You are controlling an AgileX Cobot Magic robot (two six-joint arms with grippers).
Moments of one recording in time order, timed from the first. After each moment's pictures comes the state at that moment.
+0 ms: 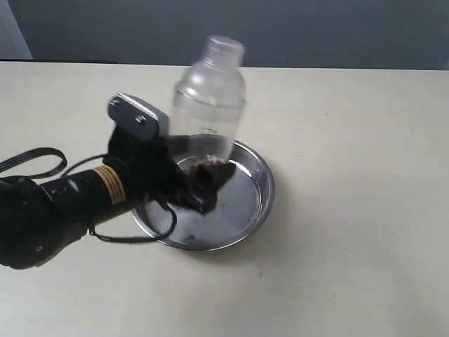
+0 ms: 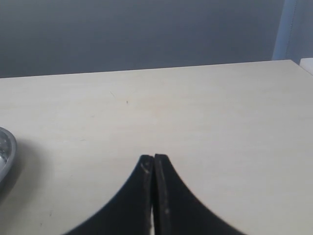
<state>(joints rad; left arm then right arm) -0.56 1.65 -0.50 0.12 -0.76 -0.23 -0.01 0.00 0.00 0.06 0.32 0.02</state>
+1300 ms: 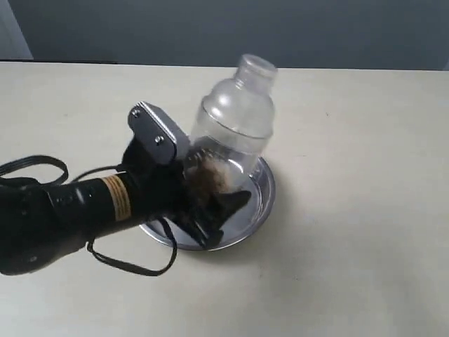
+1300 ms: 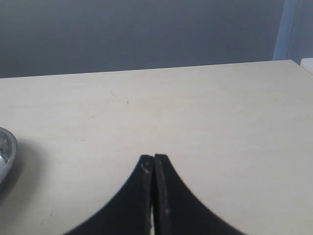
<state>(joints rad) -0.57 1.64 -0.50 0.30 -0.72 -0.17 -0.01 0.00 0.00 0.06 0.32 0.02</state>
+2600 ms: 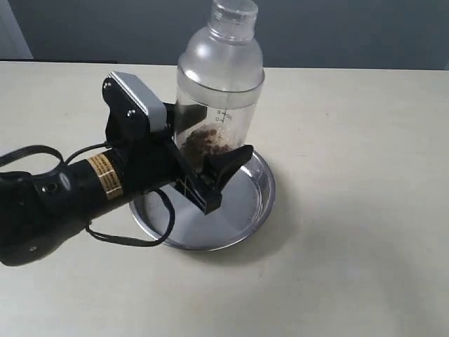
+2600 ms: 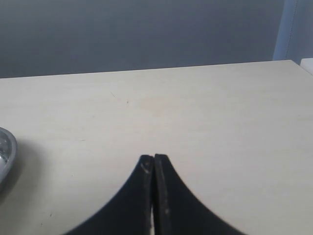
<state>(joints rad) -0.53 1.65 -0.50 0.28 -1.00 -0.14 -0.01 0.00 0.00 0.06 0.32 0.02</state>
